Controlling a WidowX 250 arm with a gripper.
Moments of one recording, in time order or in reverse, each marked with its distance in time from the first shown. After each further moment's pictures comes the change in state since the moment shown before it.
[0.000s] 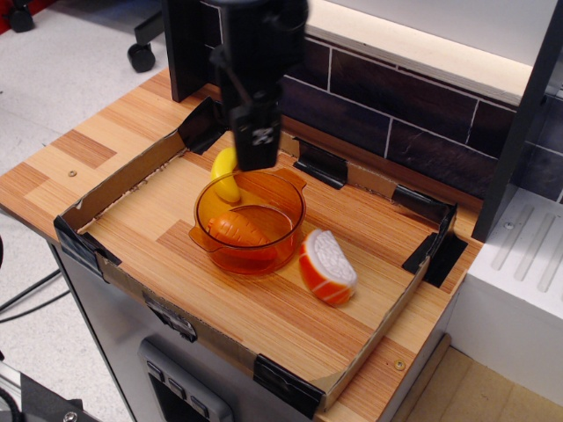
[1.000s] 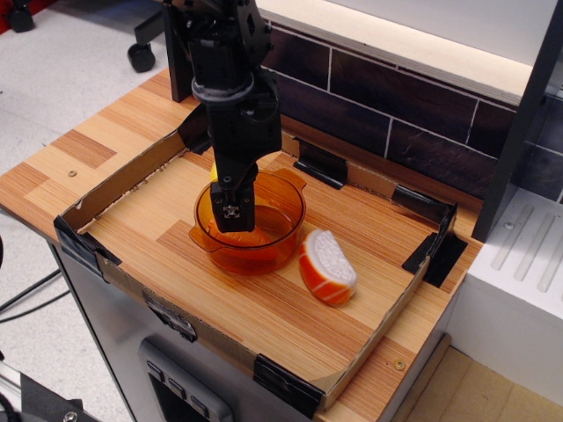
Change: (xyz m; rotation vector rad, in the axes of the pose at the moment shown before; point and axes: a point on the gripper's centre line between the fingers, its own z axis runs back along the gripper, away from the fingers) arm -0.012 0.000 -0.059 0.002 -0.021 -0.194
